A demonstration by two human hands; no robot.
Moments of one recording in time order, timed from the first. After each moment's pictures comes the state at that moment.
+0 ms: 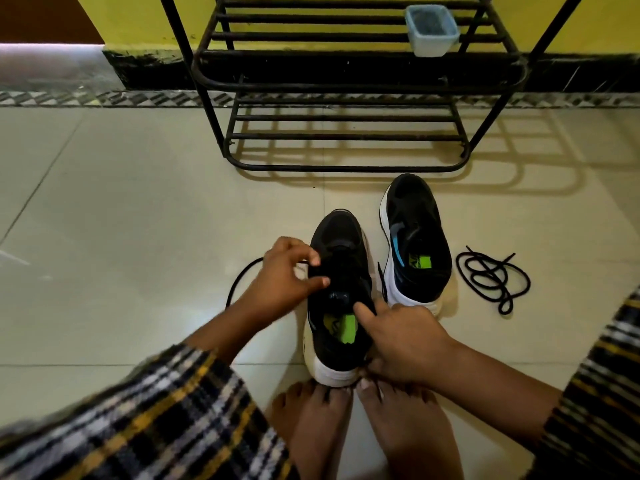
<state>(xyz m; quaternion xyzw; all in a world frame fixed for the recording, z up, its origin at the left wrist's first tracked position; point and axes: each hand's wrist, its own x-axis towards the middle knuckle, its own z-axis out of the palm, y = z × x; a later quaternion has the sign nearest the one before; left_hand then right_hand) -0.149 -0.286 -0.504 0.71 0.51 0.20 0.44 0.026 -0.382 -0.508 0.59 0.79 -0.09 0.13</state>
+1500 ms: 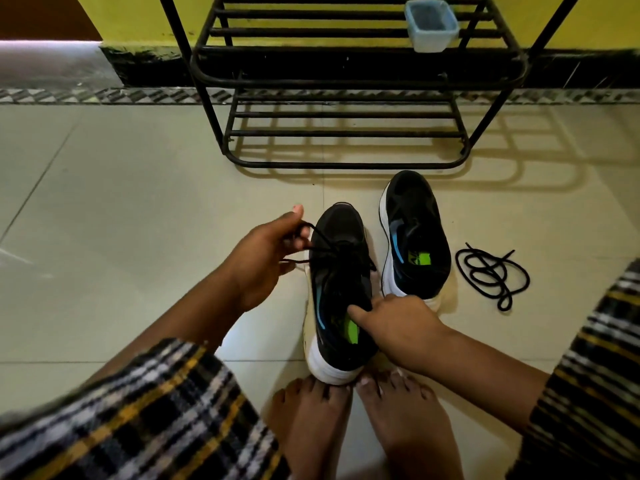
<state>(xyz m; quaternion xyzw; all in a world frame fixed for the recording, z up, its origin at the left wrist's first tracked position) -0.149 -0.273 -0.457 0.44 0.49 0.25 0.70 0.023 -0.374 -0.507 0.55 0.82 -0.07 0.17</state>
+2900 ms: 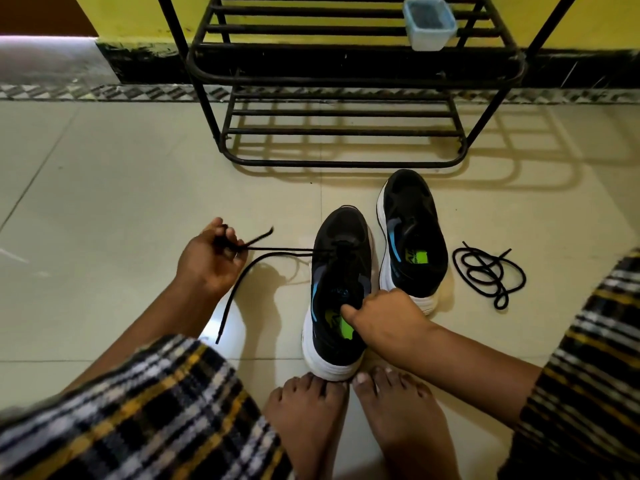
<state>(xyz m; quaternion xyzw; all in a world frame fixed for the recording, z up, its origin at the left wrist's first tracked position) -0.199 -0.240 -0.508 0.05 0.52 0.51 0.69 0.014 -0.367 -0.508 0.52 0.83 -0.05 0.20</state>
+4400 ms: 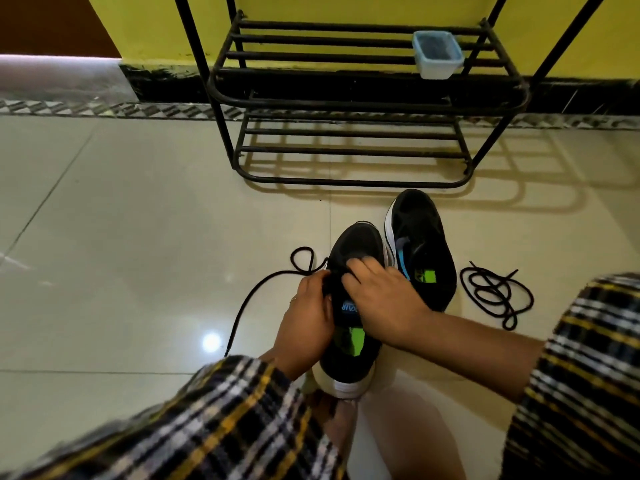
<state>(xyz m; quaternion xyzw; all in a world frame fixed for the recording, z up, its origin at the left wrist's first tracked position) -0.132 -0.319 -0.548 0.71 0.54 0.22 0.39 0.014 -0.328 -0.501 0.57 0.82 -0.03 0.07</state>
